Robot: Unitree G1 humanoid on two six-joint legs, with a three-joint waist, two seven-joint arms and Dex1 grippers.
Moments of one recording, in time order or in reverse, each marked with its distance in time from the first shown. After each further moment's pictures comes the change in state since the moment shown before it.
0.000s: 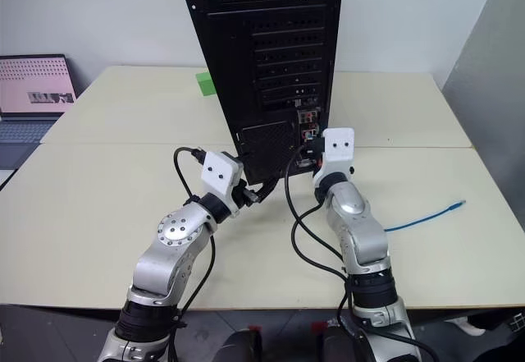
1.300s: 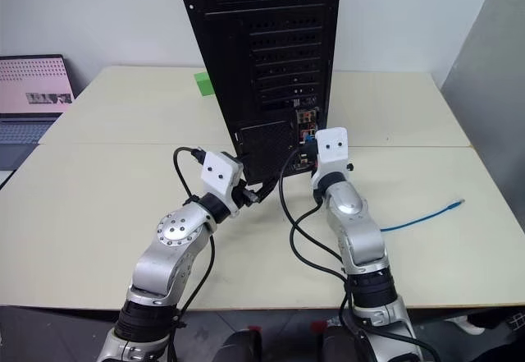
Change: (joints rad) left arm 0.000 0.004 0.000 0.000 0.002 0.000 -0.002; right arm -0.004 -0.014 0.043 0.007 -0.098 -0.022 0.041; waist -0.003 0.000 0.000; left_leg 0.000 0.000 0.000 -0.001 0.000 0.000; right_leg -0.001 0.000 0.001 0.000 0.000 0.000
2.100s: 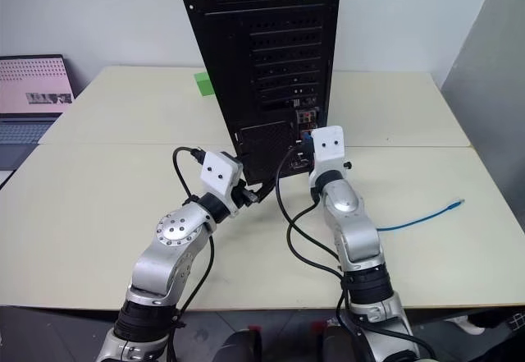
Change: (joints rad) left arm 0.000 0.004 0.000 0.000 0.001 -0.001 0.001; right arm -0.024 0.024 -0.003 0.041 -0.036 -0.012 -0.014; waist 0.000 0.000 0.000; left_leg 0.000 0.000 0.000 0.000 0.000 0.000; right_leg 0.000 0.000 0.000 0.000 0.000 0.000
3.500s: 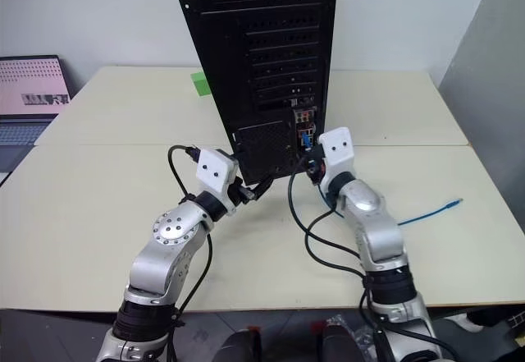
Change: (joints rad) left arm -0.002 0.000 0.022 -0.008 -0.005 -0.003 -0.003; right arm 0.034 -0.223 -0.027 -0.121 0.122 0.086 0.303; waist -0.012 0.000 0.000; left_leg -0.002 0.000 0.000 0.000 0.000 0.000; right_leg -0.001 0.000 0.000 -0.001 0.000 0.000
